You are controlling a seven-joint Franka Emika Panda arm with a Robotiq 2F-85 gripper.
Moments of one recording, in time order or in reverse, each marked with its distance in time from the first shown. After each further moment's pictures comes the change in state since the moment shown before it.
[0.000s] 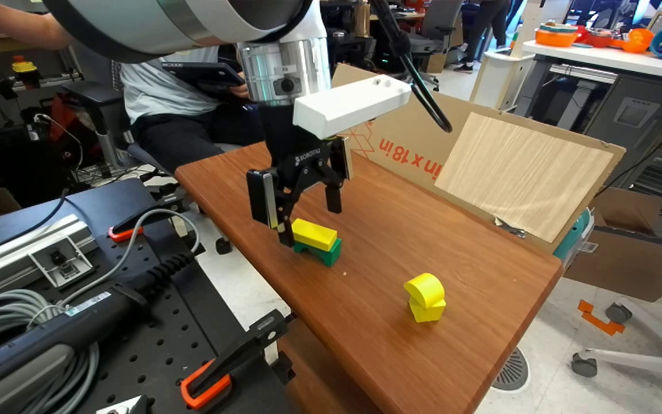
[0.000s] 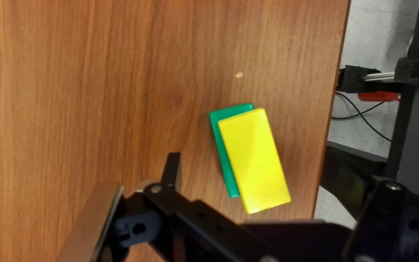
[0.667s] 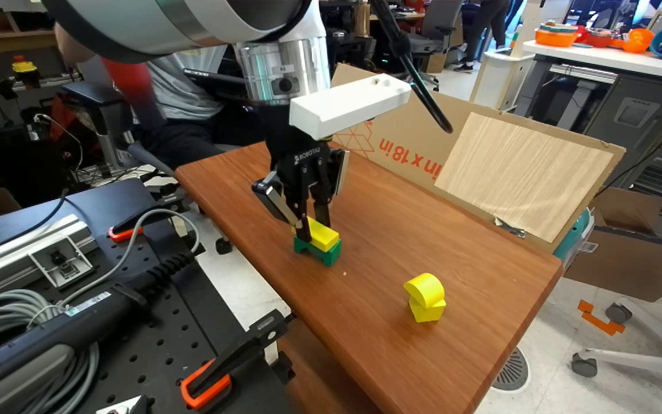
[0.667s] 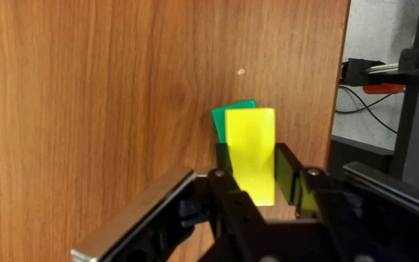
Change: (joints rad) arm 0.001 0.000 0.000 -0.002 0.000 0.012 0.037
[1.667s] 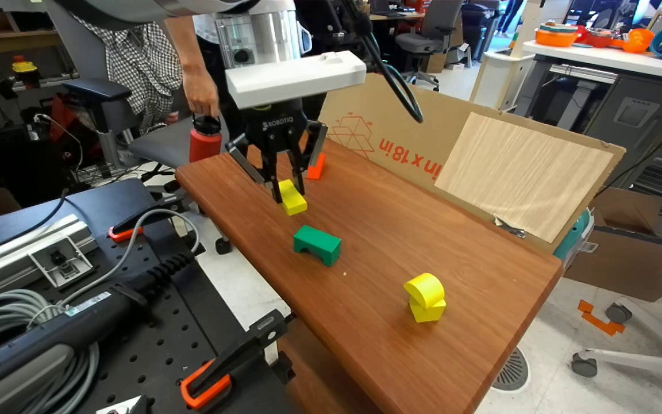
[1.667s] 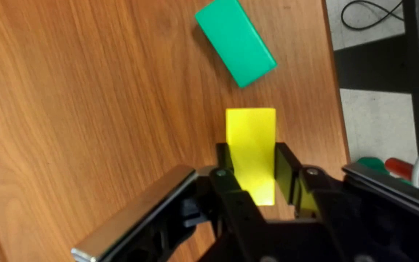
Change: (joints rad) arm 0.086 -0.032 0.062 0.004 0.146 -0.020 0.351
